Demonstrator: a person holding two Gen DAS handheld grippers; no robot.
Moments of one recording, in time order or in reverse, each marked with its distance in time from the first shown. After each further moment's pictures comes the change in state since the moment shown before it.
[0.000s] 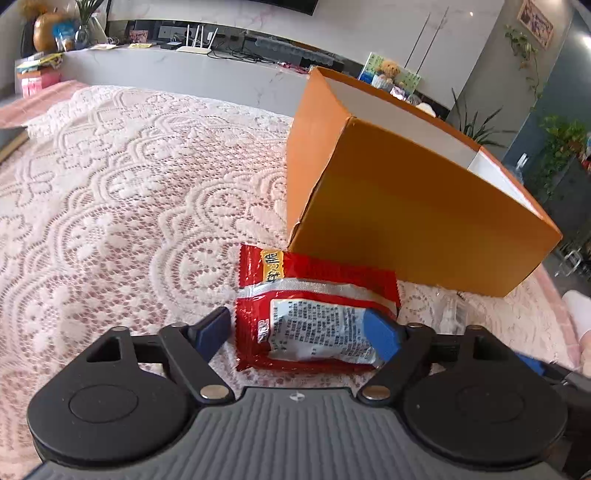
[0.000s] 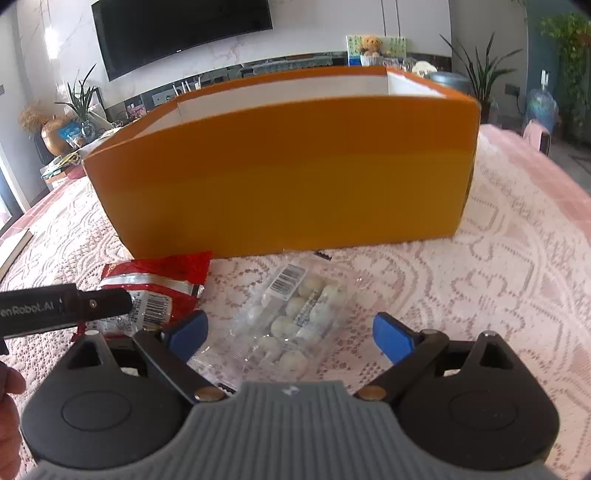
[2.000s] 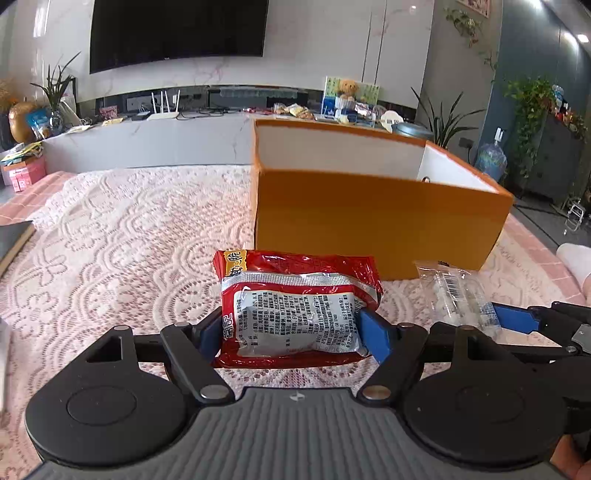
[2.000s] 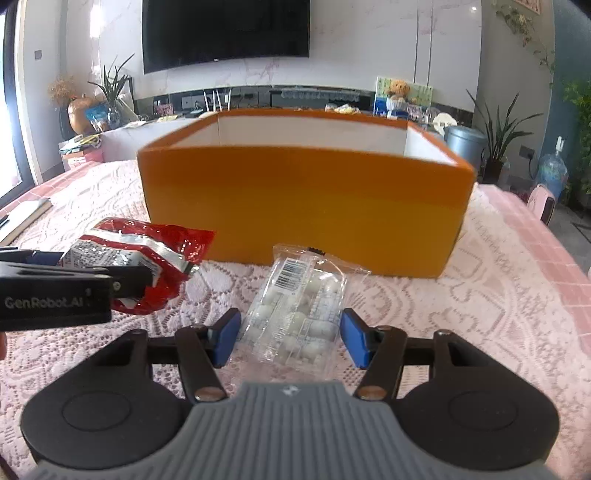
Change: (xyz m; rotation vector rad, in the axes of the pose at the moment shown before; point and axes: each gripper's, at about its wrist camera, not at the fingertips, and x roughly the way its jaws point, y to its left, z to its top) left arm -0.050 -0.046 -0.011 0.241 -0.121 0.051; right arm -0.050 0.012 -0.010 -0.191 -0.107 -0.018
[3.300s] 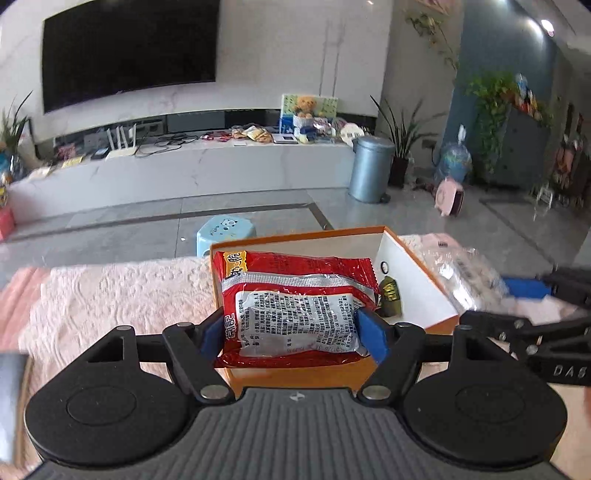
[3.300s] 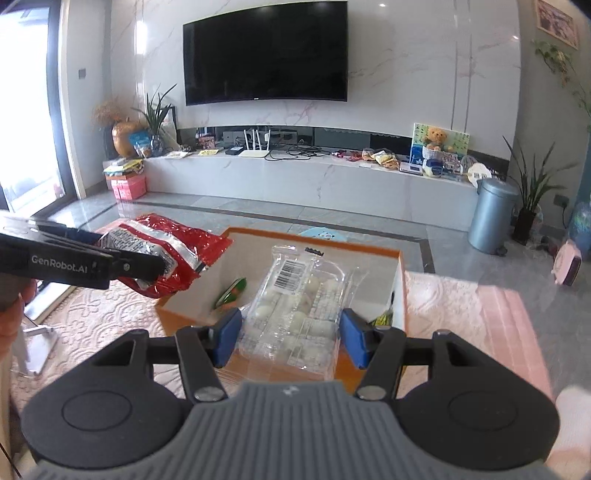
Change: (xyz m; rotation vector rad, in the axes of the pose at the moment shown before) left arm -0.005 -0.016 0.150 0.140 0.018 -0.101; right arm -0.070 -0.071 0.163 -0.091 -0.062 0.146
